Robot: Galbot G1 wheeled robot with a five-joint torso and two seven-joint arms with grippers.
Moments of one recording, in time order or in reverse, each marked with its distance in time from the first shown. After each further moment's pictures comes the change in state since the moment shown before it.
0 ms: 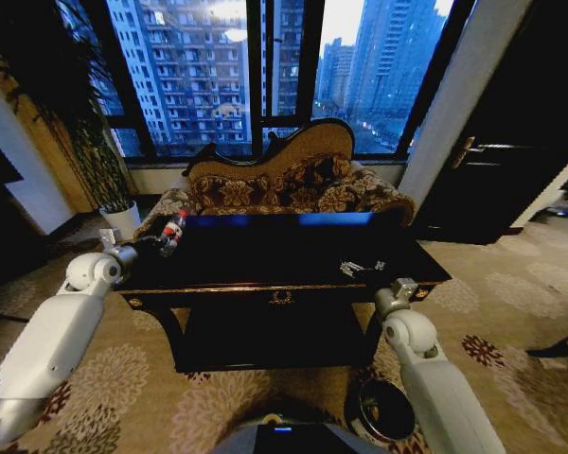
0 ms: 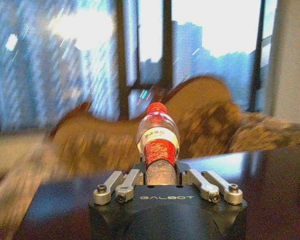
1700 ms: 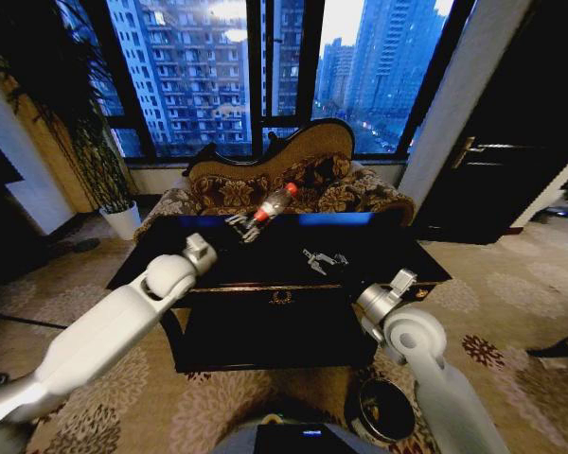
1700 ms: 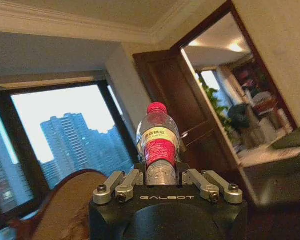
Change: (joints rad) left arm -0.300 -0.035 0.664 -0.368 0.185 -0.237 -0.177; right arm -0.009 -0.057 -0.094 0.296 0.584 -0.192 0.000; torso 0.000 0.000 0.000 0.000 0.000
